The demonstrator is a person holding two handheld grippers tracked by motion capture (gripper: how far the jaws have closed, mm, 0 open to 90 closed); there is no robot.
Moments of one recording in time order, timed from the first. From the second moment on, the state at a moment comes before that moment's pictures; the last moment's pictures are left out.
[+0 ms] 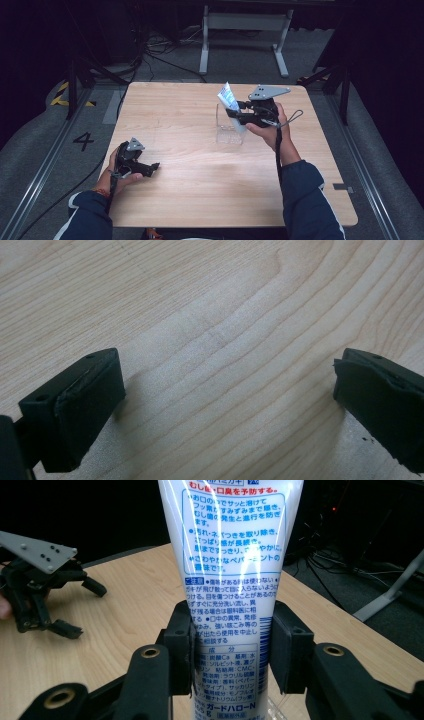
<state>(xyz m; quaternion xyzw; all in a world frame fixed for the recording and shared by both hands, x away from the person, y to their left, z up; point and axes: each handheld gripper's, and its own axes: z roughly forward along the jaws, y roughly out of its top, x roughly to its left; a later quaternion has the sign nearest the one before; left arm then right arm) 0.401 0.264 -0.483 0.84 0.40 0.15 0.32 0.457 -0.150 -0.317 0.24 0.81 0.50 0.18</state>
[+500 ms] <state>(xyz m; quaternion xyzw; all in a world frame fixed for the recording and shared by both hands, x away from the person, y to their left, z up) 0.401 0.264 -0.483 0.84 0.40 0.15 0.32 0.489 -0.148 -0.333 0.26 0.80 0.51 0.19</state>
